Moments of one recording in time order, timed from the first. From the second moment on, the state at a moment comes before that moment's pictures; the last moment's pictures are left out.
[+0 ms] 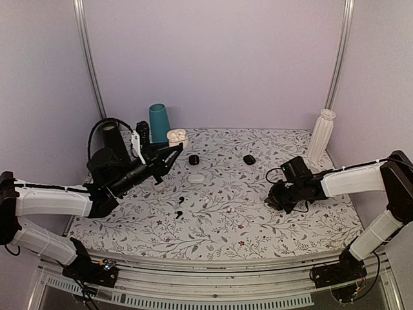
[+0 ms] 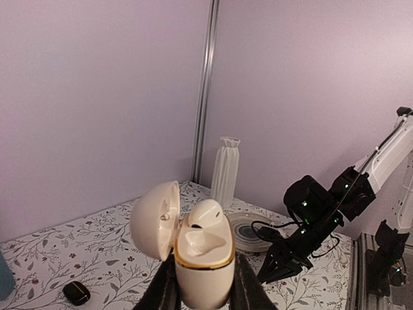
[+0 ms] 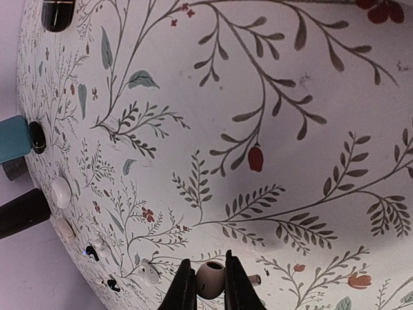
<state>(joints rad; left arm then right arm) -0.77 1.26 0.55 0.93 0.14 -0.16 0.58 1.54 0.71 -0.12 -0.11 1.33</state>
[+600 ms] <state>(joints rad) -0.77 1.26 0.53 0.96 0.15 -0.16 0.58 1.54 0.67 -0.11 -0.10 1.37</state>
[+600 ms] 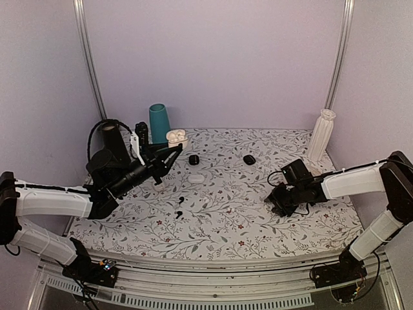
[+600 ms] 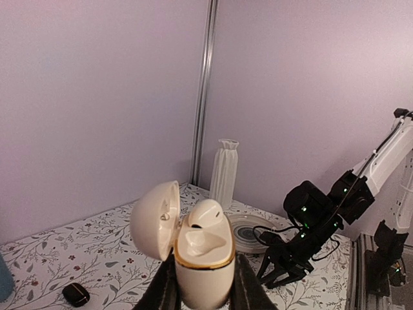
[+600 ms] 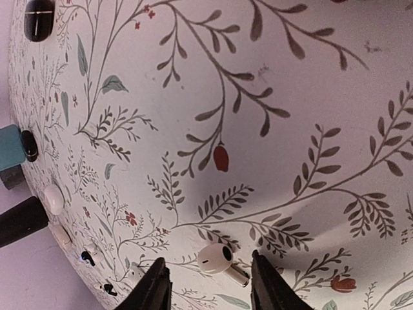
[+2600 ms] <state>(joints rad) -0.77 1.24 0.56 0.90 0.15 -0.14 0.65 1.74 0.98 -0.45 -0.01 0.10</state>
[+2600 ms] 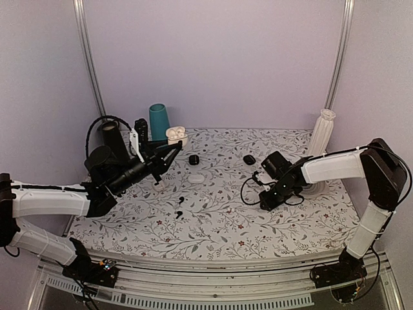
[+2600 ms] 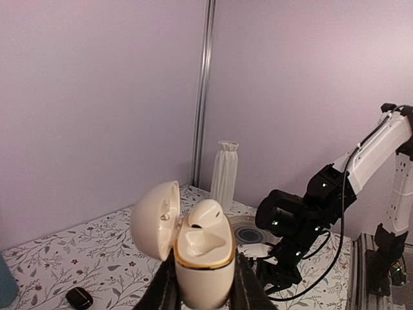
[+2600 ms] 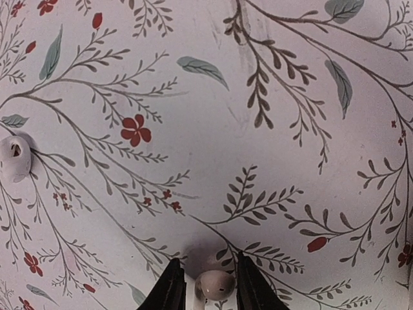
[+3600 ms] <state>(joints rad) -0.77 1.24 0.57 0.89 0.15 -0.14 0.66 1.77 1.01 -0.50 0.00 0.11</state>
